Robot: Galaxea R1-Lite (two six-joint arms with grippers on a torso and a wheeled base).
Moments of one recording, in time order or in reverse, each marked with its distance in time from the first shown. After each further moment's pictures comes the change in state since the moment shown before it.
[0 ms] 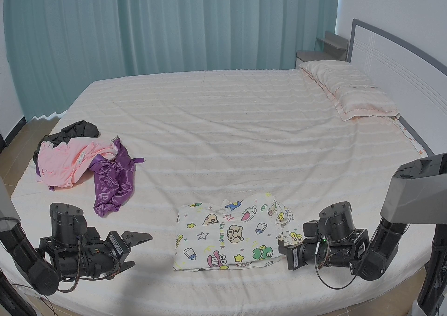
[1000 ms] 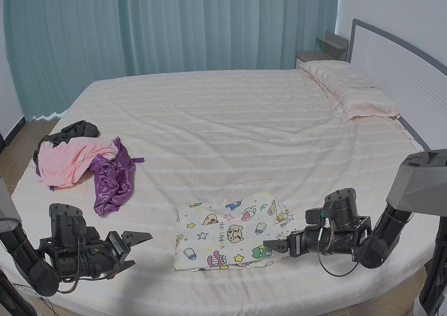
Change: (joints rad) left arm 0.000 0.012 0.011 -0.038 0.003 0.003; right arm -0.050 0.007 -0.116 0.089 0.117 0.010
